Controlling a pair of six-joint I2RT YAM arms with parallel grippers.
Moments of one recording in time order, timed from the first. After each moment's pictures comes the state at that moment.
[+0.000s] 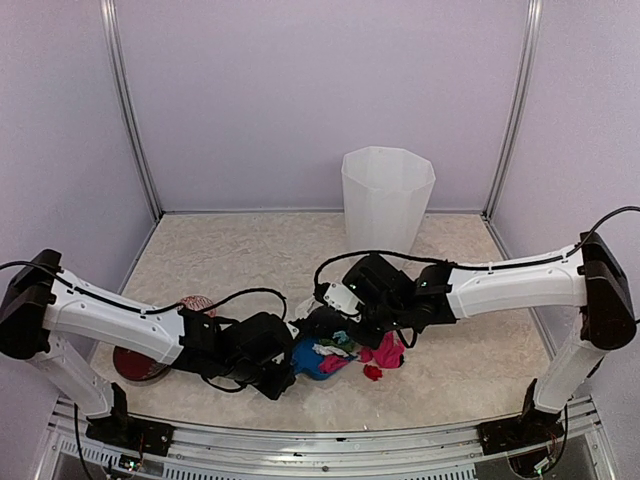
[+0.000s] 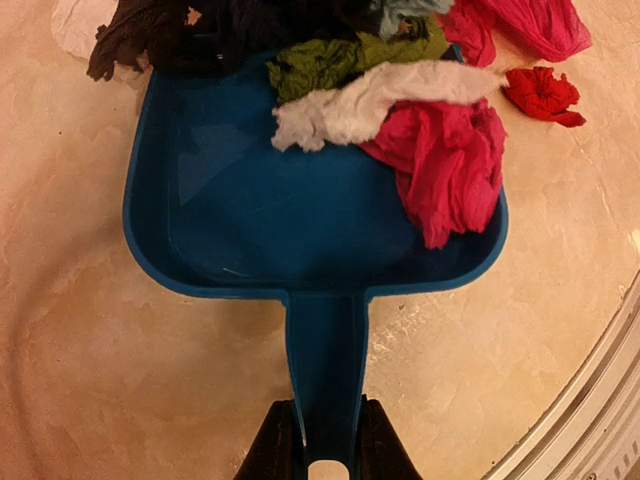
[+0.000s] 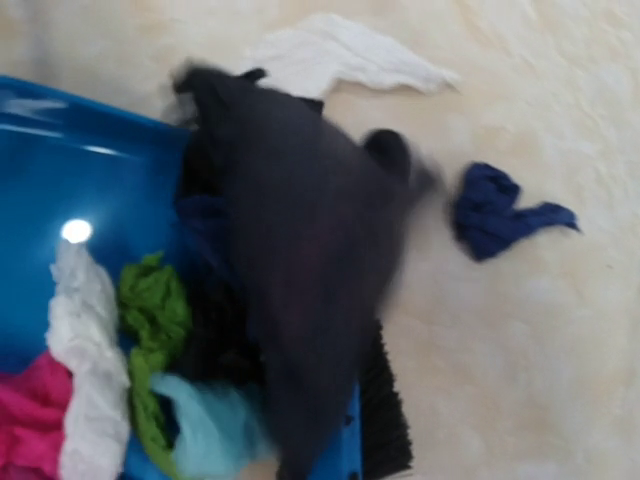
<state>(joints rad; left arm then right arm) -1.22 1.55 0.81 -0.29 -0.16 -0.52 1.08 1.66 1.10 -0.37 0.26 -0.18</state>
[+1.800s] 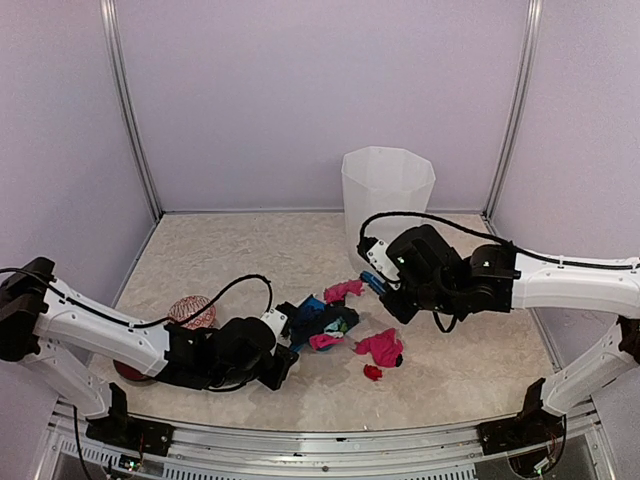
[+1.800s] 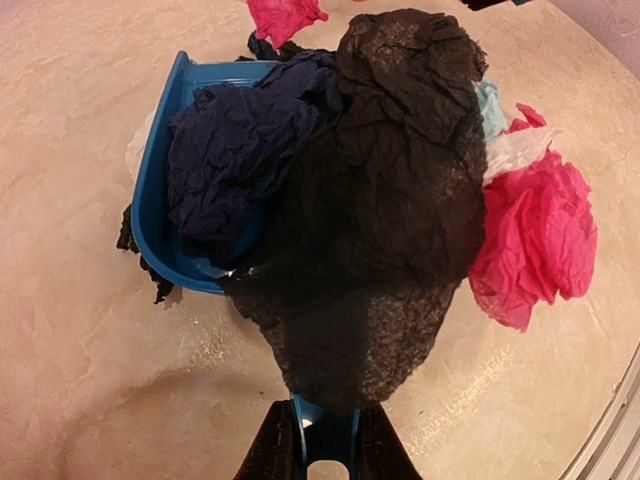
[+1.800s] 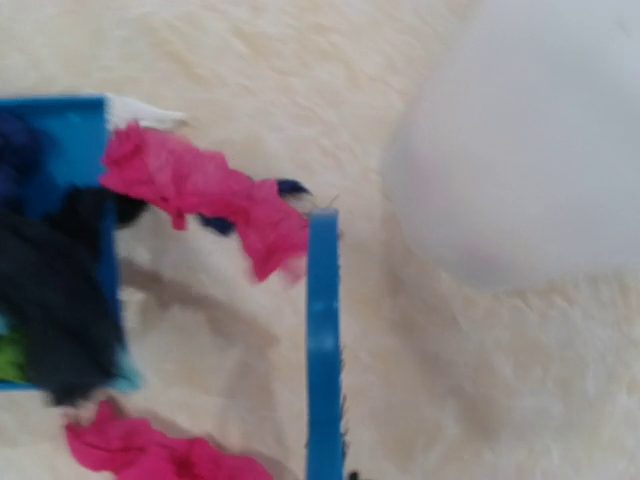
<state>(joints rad) -1.24 1.49 0.64 0.10 -0.38 -0.46 1.07 1.38 1.08 -0.51 0.51 -0.02</state>
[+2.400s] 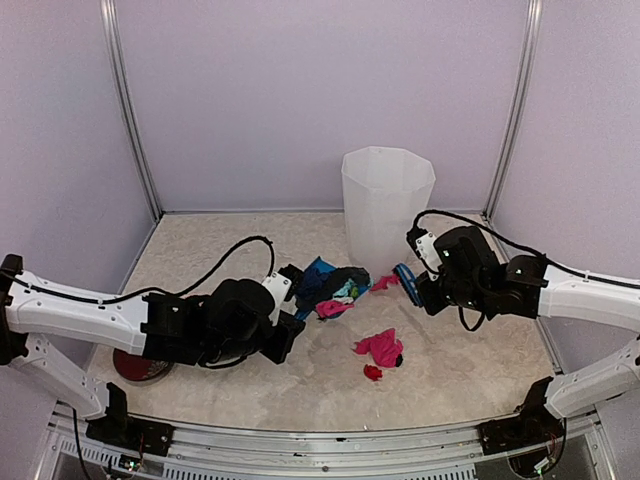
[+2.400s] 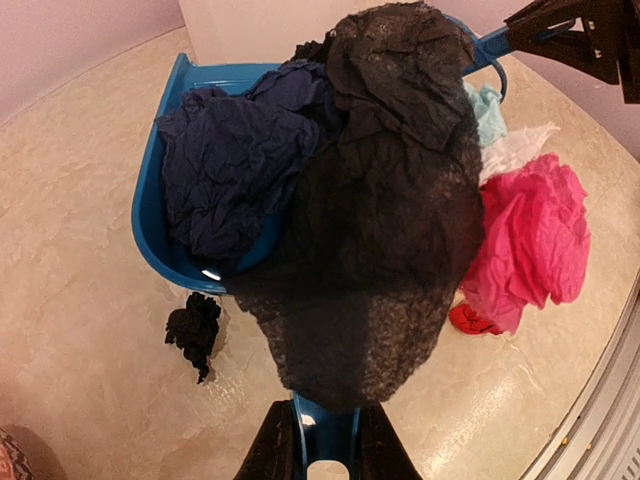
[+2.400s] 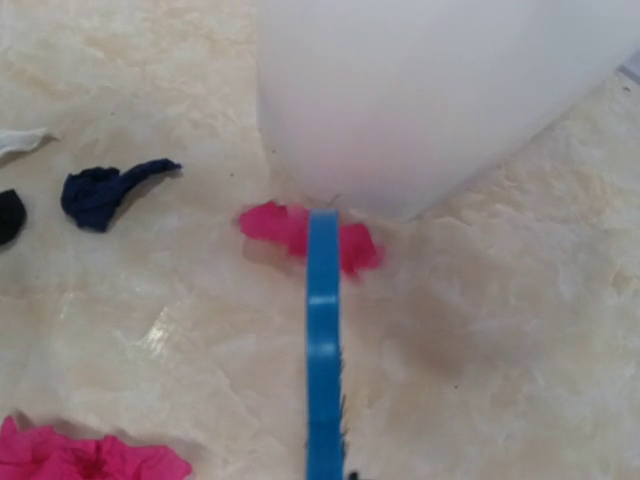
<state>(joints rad) -1.24 1.38 0.84 -0.13 -0.44 -0.39 0.86 1.19 0.86 -0.39 0.43 0.09</state>
